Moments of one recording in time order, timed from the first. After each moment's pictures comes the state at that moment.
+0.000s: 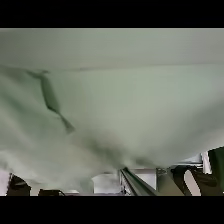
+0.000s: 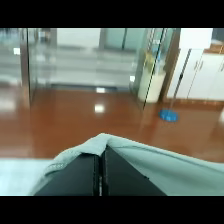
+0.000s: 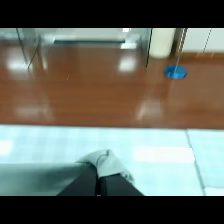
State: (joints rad) left arm 0.26 -0.41 1.59 1.18 -1.24 -1.57; right arm -0.27 -0.60 1.77 -1.29 1.48 1.50
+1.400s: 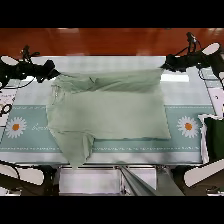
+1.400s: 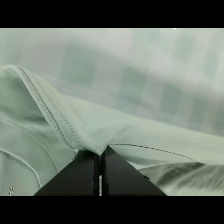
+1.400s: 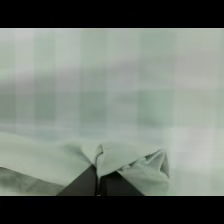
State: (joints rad) left arm 0.22 -1.71 1.42 0.83 -0.93 -1.42; right arm -0.16 -1.80 1.67 -0.93 1.05 1.33
